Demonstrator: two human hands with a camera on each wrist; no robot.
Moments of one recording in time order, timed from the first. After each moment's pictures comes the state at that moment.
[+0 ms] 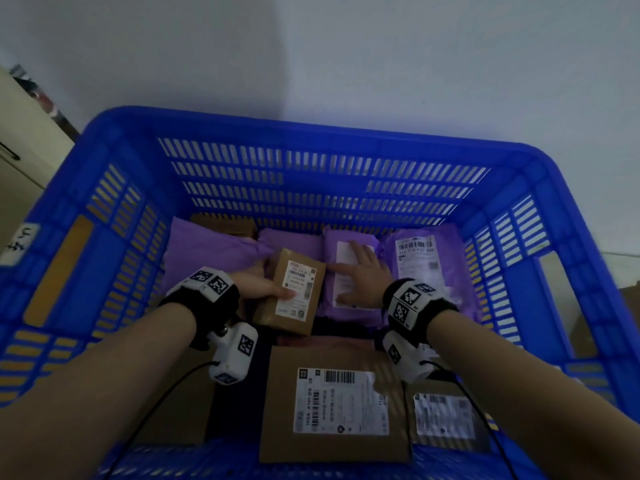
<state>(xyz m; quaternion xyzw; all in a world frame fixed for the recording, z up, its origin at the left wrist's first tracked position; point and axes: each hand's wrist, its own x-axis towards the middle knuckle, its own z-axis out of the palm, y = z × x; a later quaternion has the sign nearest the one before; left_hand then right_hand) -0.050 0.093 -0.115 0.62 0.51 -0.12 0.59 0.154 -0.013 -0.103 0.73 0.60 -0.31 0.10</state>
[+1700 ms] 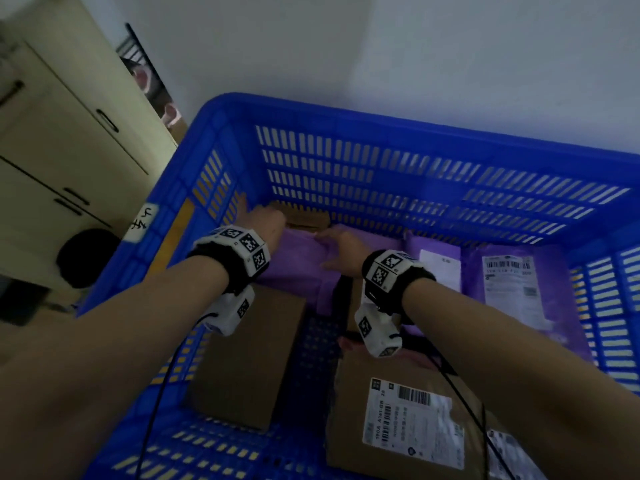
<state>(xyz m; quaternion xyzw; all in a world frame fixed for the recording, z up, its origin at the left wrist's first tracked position) -0.120 0.170 -0.082 0.84 0.51 -0.21 0.03 0.039 0.100 -0.110 0.66 0.61 -0.43 -0.12</state>
